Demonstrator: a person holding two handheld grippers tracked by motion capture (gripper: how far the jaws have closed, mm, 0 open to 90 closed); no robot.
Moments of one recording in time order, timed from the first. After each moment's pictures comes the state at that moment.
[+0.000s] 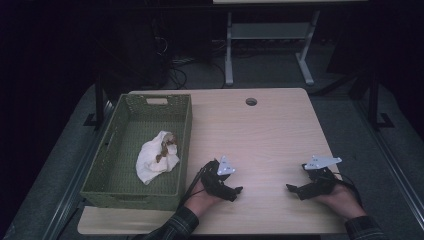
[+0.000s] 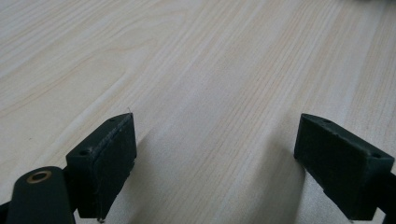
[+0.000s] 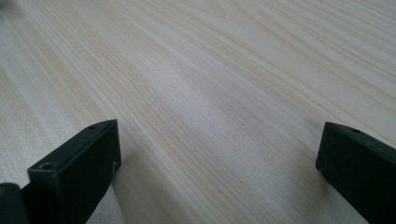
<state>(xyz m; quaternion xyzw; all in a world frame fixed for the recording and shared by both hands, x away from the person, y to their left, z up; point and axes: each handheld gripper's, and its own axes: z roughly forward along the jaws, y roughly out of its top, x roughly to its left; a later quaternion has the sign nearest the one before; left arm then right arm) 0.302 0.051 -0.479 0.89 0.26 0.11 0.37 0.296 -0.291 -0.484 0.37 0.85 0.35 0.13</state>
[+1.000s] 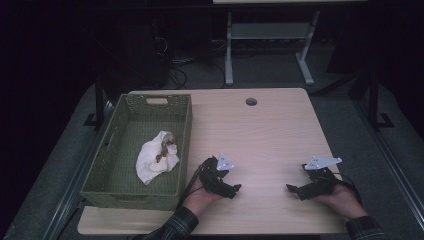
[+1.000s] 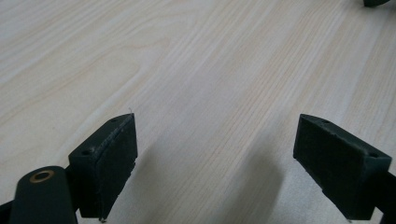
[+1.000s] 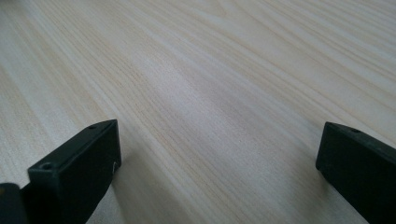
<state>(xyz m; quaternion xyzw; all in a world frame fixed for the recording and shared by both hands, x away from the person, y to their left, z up) 0.304 0.052 -0.464 0.88 0.28 0.10 0.36 0.295 -0.291 -0.484 0.37 0.85 0.35 0.13</state>
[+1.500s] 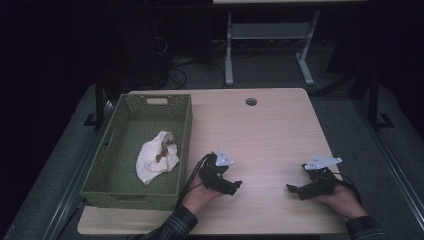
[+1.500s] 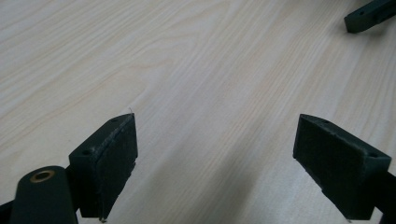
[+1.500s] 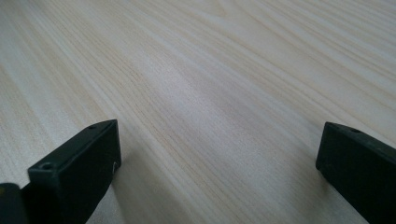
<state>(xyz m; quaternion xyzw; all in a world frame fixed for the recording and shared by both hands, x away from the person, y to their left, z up) 0.305 0.053 -0.447 0.88 0.29 0.09 0.37 0.295 -0.291 -0.484 0.37 0.85 0.35 0.13</state>
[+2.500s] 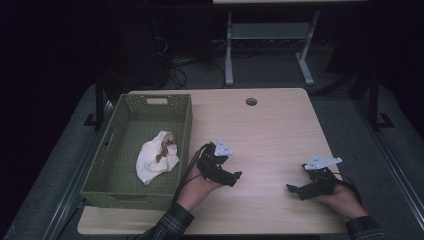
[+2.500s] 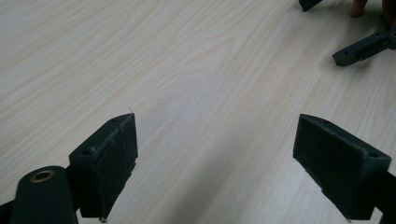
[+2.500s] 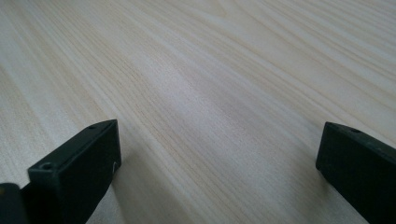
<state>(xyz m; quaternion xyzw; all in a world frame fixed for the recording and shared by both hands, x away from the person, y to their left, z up) 0.312 0.055 -0.408 0.88 0.29 0.11 0.37 0.295 -0.291 -0.484 0.37 0.85 0.35 0.13</state>
